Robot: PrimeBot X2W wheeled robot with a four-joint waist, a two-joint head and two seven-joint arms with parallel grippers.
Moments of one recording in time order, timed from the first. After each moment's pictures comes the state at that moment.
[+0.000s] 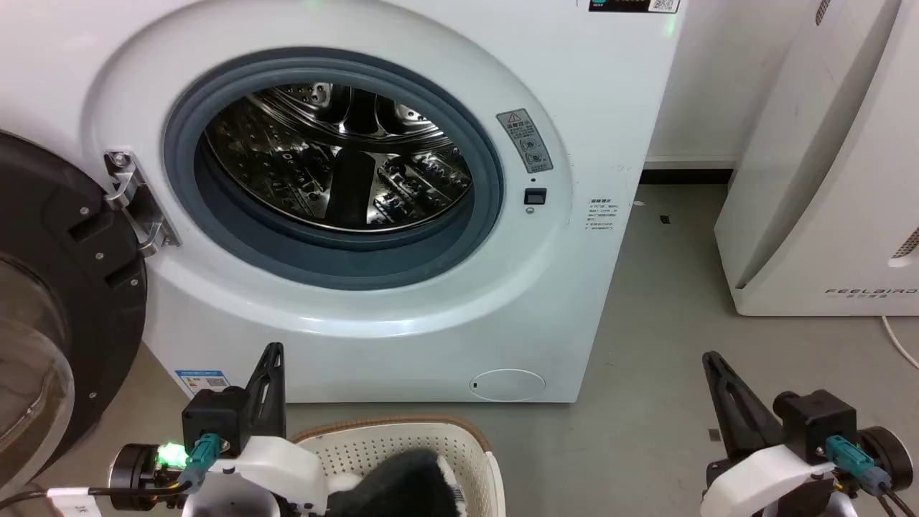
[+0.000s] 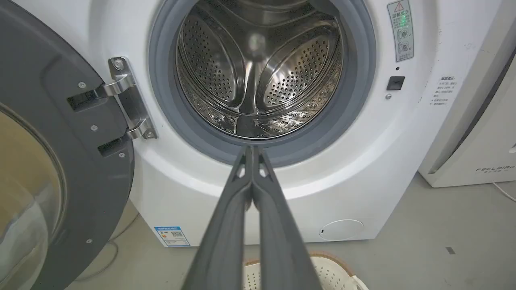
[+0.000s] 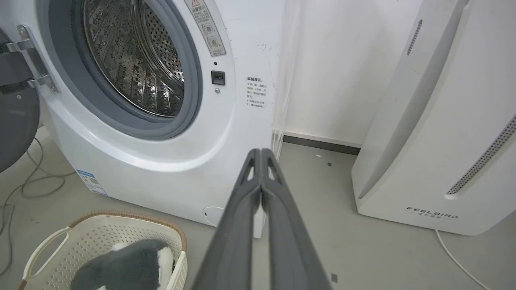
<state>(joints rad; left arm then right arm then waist) -0.01 0.05 0.00 0.00 0.00 0.00 0.00 0.01 -0.05 0.00 0.00 0.01 0.13 0.00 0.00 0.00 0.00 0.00</state>
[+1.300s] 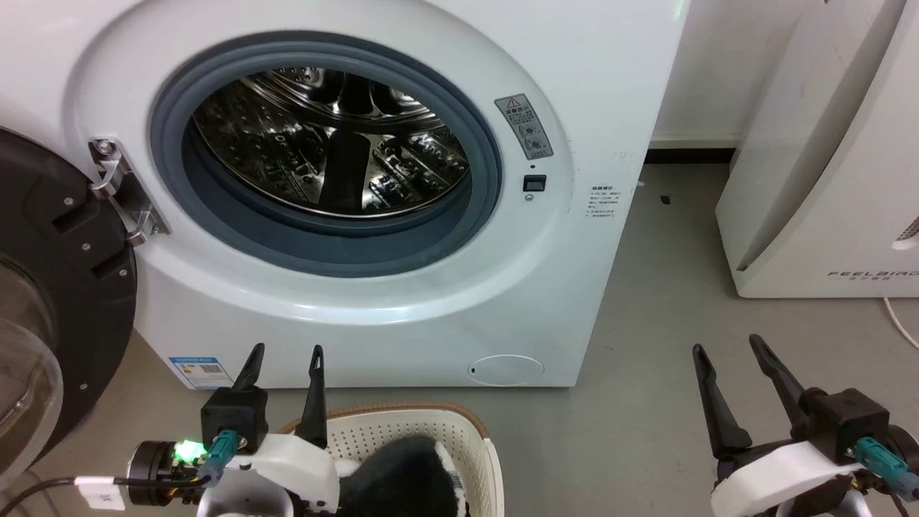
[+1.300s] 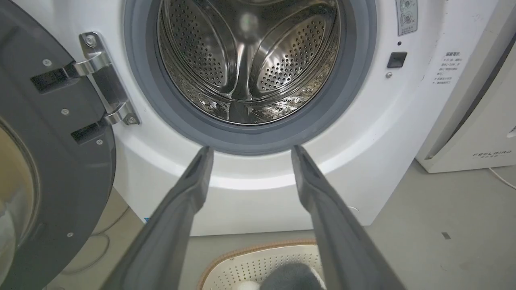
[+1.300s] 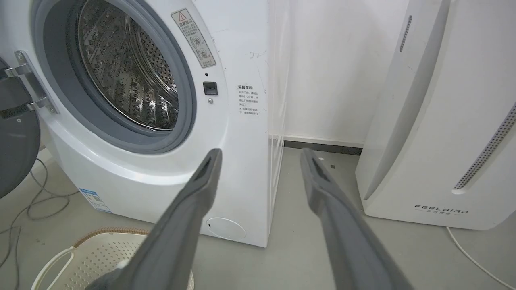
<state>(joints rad) -0.04 0.05 -0.03 0.08 0.00 0.02 -0.04 0.01 -0.05 -0.02 -0.02 0.07 0.13 -0.04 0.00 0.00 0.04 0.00</state>
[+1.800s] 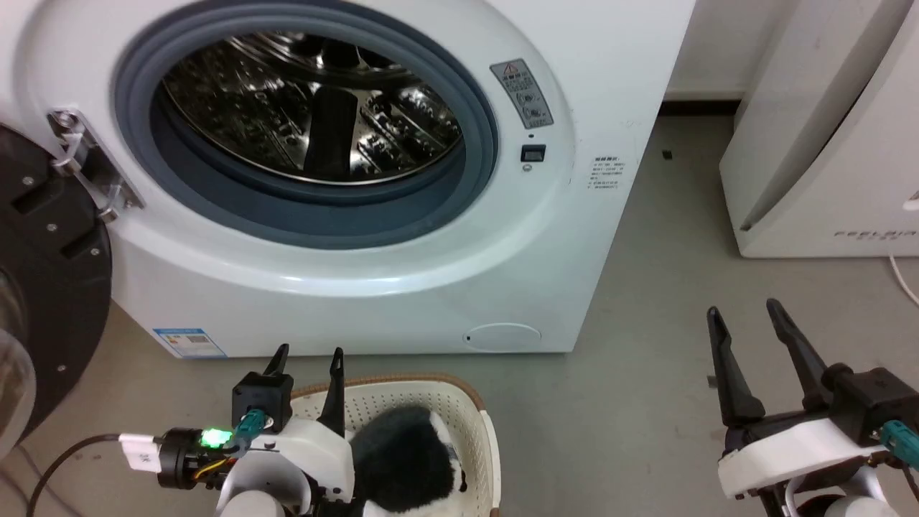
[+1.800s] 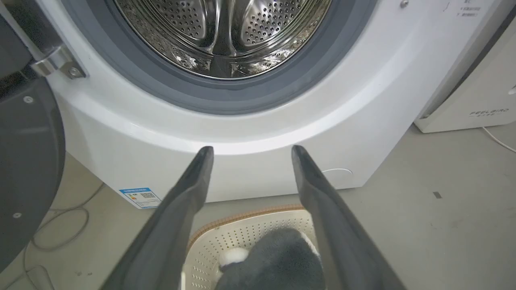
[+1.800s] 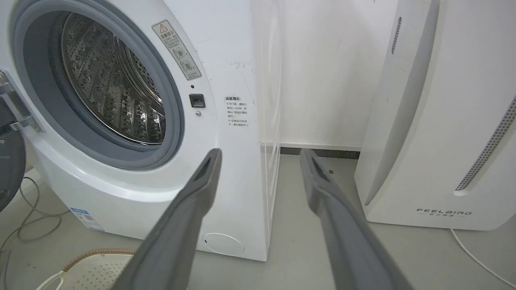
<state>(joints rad) -0.14 0.05 -0.06 0.28 -0.01 0.01 -0.07 -0.03 -0.05 -0.03 -0.06 0.10 0.13 -0.07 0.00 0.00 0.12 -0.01</state>
